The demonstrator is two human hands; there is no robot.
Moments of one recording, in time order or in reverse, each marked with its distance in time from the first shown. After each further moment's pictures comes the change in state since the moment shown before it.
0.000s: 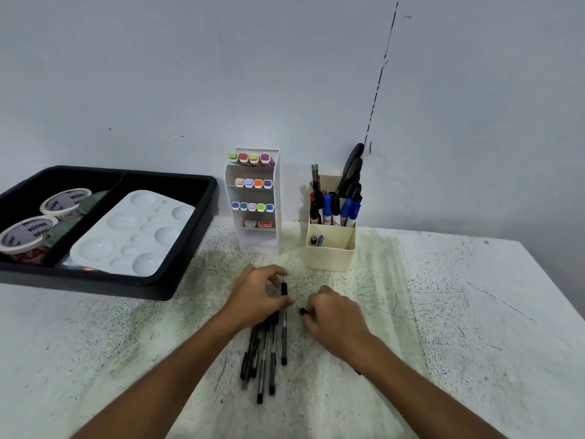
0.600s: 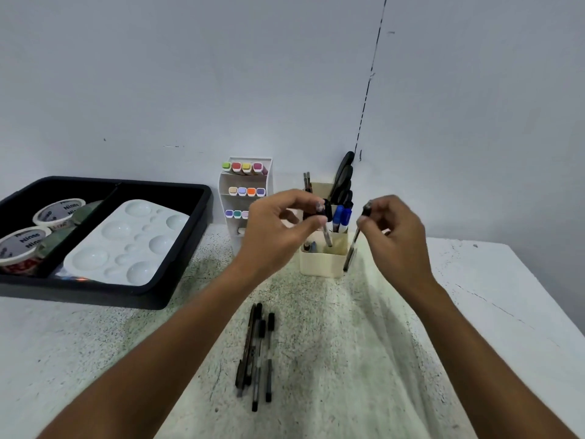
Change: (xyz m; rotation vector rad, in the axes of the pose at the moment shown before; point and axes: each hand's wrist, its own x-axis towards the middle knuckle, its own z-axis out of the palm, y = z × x) left_hand 0.016 0.129 -0.059 -0.439 0.296 0.498; right_hand 0.012 0.027 -0.124 0.798 0.675 0.019
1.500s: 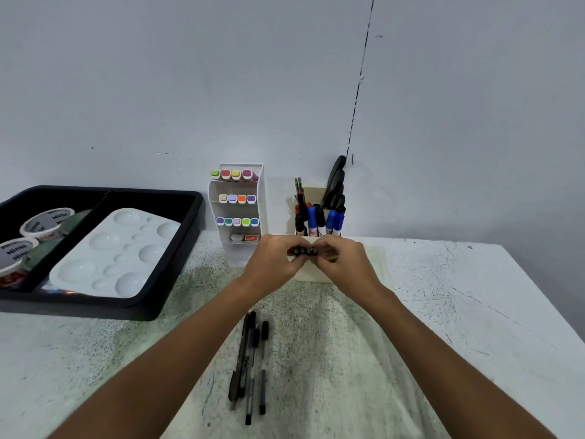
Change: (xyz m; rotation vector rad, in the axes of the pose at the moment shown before) left_hand -0.006 -0.079 0.024 0.390 -0.193 0.047; right_hand 0.004 0.066 0.046 -0.187 -0.327 0.017
